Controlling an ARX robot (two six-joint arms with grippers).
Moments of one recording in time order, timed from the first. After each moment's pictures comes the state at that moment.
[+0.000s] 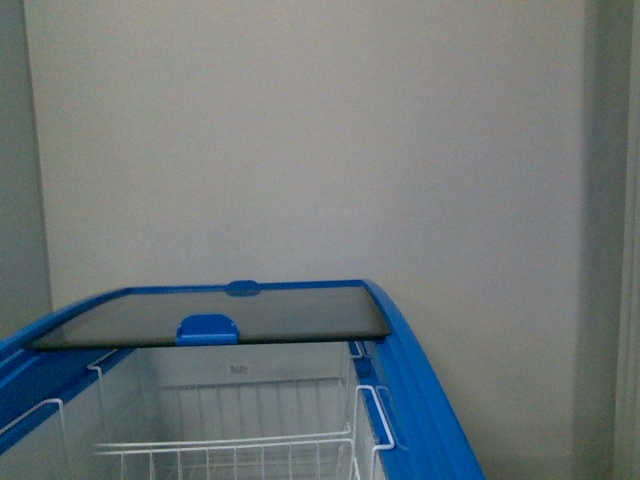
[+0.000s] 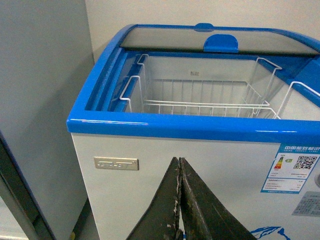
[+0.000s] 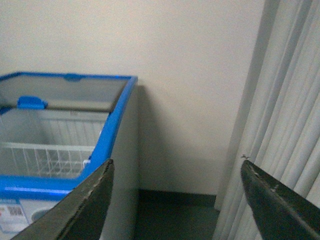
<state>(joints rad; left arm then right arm) 0.00 0.00 0.02 -0.01 0.00 -0.01 0.00 0.30 0.50 -0.14 0.00 -0.03</state>
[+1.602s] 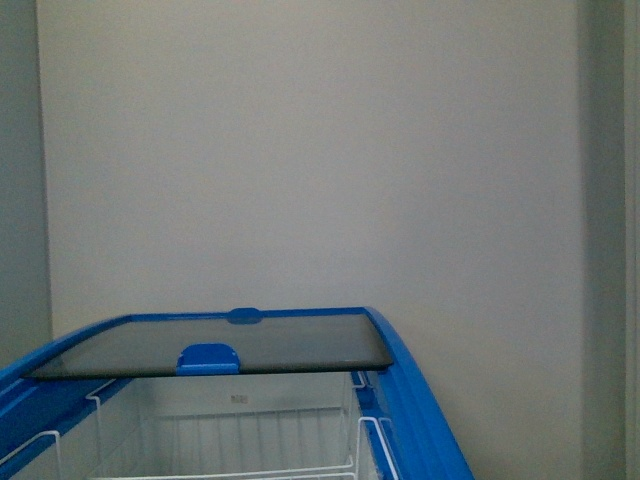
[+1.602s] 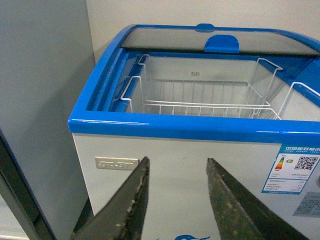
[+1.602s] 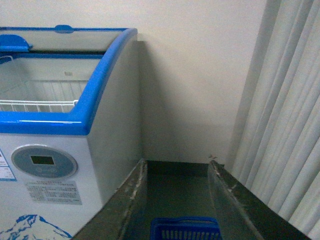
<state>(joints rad) 0.00 0.00 0.02 -0.01 0.00 -0.01 0.00 0.01 0.02 0.00 0.00 -0.01</state>
